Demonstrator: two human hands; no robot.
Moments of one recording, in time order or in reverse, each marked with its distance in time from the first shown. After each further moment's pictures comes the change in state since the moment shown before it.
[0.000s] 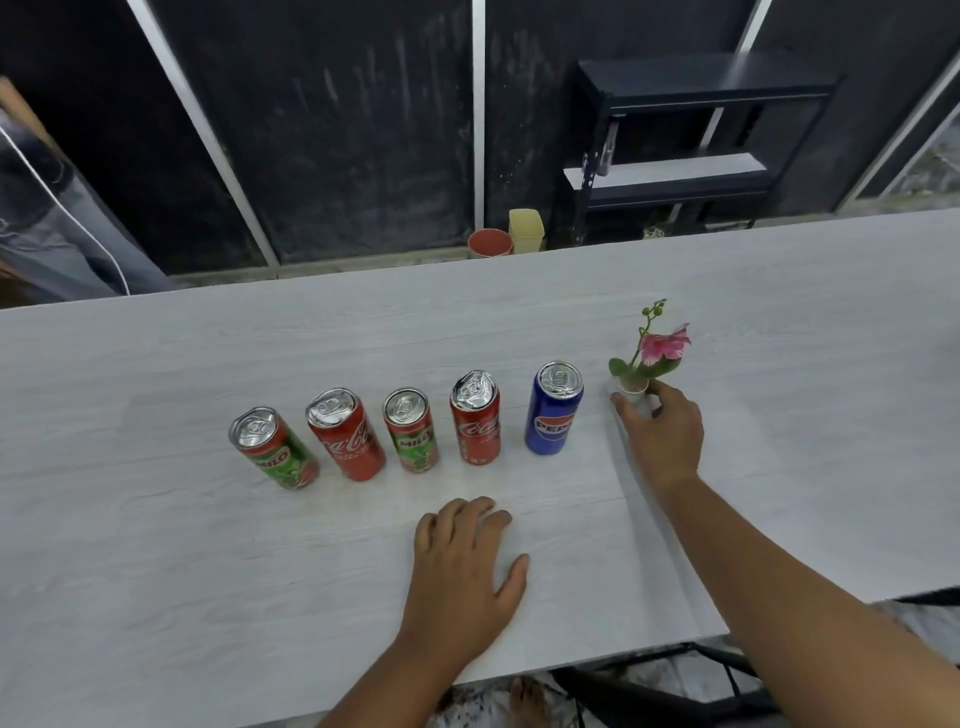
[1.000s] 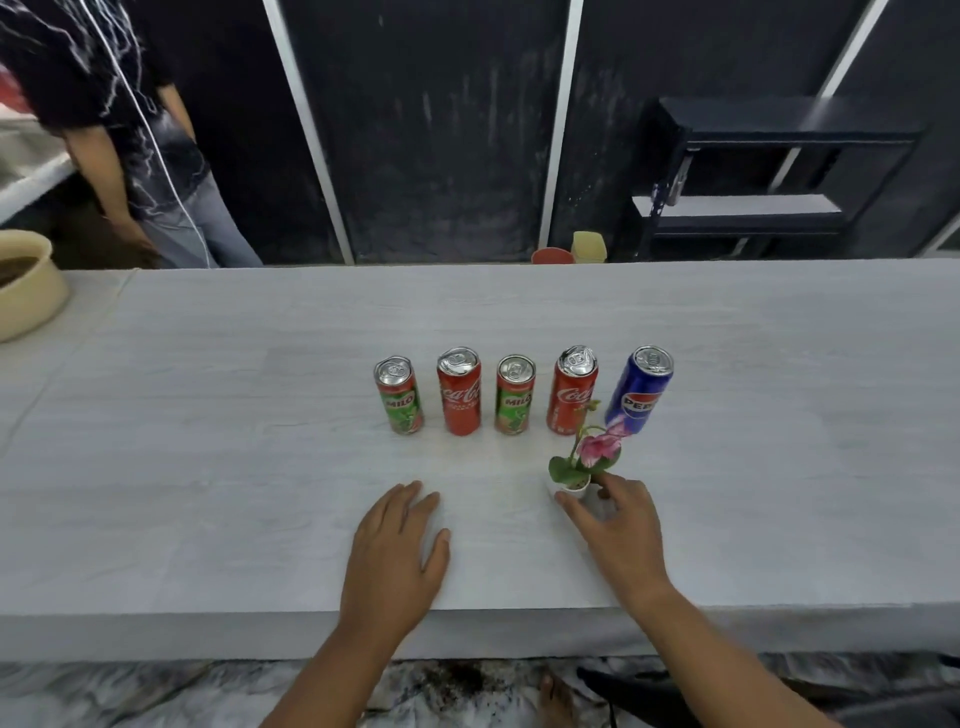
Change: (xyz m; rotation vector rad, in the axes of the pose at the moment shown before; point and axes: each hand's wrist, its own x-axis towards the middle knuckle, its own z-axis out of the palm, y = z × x) left_hand -0.109 -0.123 -0.077 0.026 0.054 -0.292; right_hand -0.218 -0.056 0.024 0.144 -0.298 -0.261
